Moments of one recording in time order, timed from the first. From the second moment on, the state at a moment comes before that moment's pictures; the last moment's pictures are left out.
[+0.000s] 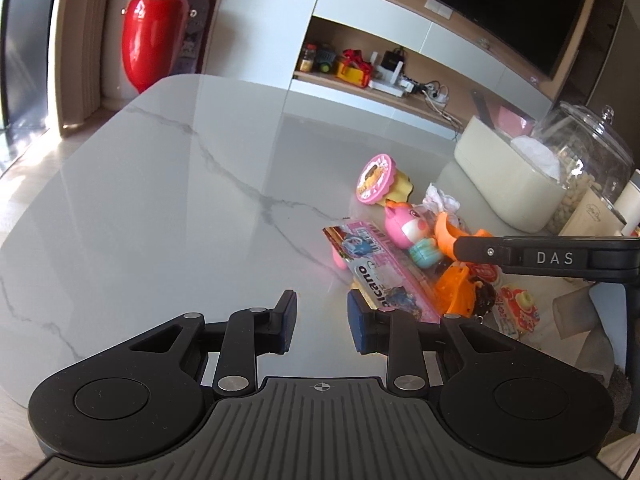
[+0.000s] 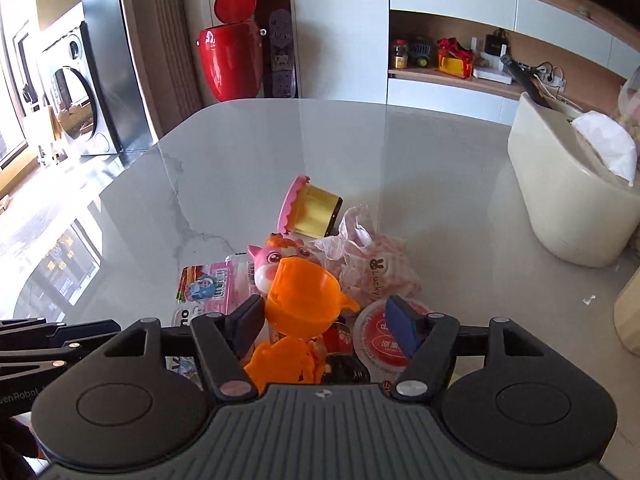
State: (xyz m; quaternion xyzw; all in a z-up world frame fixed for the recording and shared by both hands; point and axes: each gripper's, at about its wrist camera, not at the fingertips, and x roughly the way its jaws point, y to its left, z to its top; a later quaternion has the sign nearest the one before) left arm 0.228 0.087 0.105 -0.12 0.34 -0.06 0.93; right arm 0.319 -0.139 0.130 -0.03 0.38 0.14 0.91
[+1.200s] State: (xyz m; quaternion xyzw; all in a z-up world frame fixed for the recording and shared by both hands) left arm -0.009 -0.003 0.033 -0.07 0.44 -0.06 0.89; right arm 0.010 -0.216 0.029 -0.02 0.47 0.13 0.88
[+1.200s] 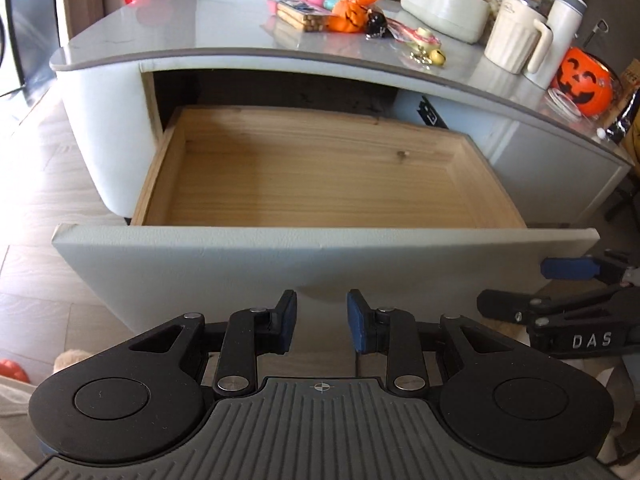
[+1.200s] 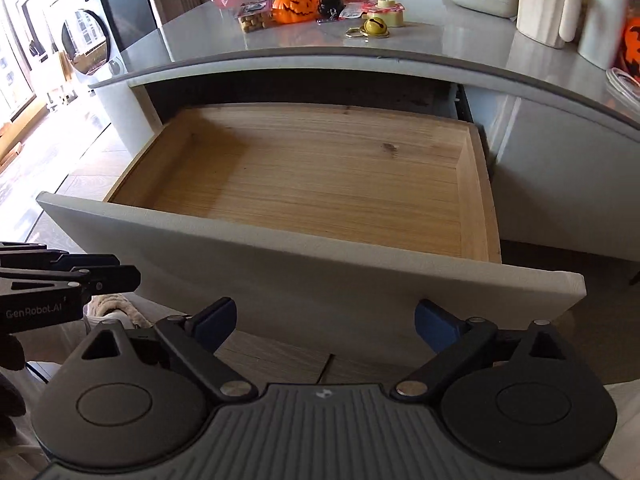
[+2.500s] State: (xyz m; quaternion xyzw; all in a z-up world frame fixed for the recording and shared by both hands) left arm 0.128 0.025 0.001 -0.25 0.34 -0.03 0.90; right arm 0.155 -0.205 0.008 0.04 0.34 0.05 0.94
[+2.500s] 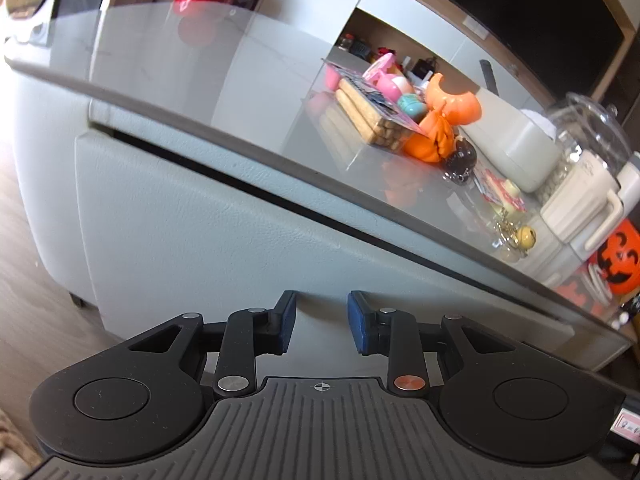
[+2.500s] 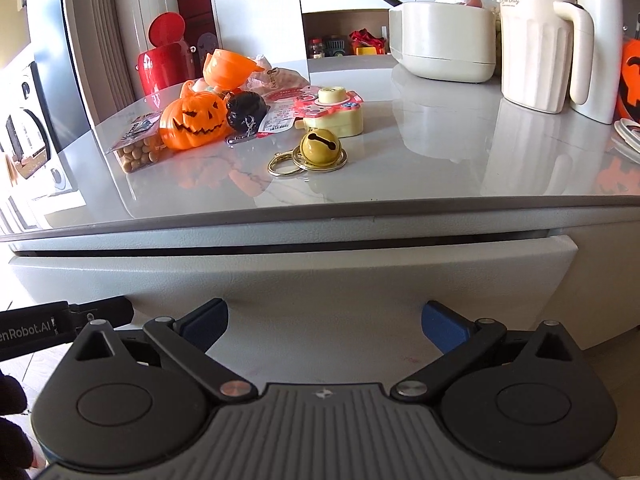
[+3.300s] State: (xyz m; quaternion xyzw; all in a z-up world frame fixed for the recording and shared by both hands) left arm -0.052 -0.057 0.052 -0.06 0.33 -0.07 0.94; right arm -0.057 -0.237 0.066 0.04 0.26 0.03 0.96
